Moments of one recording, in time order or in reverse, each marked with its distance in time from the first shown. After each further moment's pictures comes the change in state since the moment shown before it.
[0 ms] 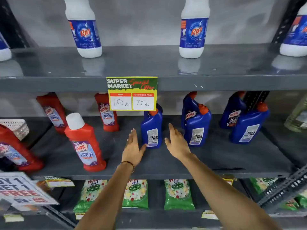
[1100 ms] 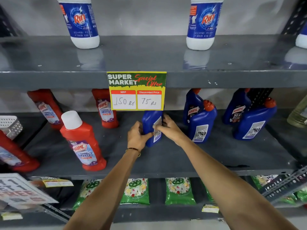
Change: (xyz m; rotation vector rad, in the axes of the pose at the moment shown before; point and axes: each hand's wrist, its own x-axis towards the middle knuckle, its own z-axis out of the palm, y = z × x) left_hand 0.036 0.016 -0.004 -0.419 0.144 -0.017; right_hand 0.046 -0.024 0.002 0.838 -0.215 0.112
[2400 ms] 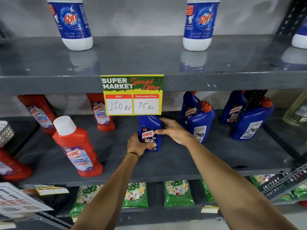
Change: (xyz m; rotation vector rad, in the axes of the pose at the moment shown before) left_hand 0.002 -0.011 0.009 0.021 -0.165 -0.251; right_hand 0.000 -0.005 -0.023 0.132 -0.147 0.041
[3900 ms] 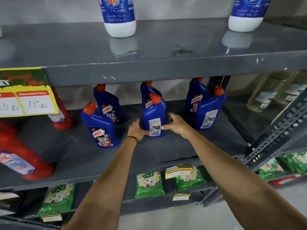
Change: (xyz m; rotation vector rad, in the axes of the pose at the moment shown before) left_hand 0.007 0.080 0.153 0.173 -0.166 0.074; right_hand -0.056 0.045 -0.172 -0.323 0.267 0.205
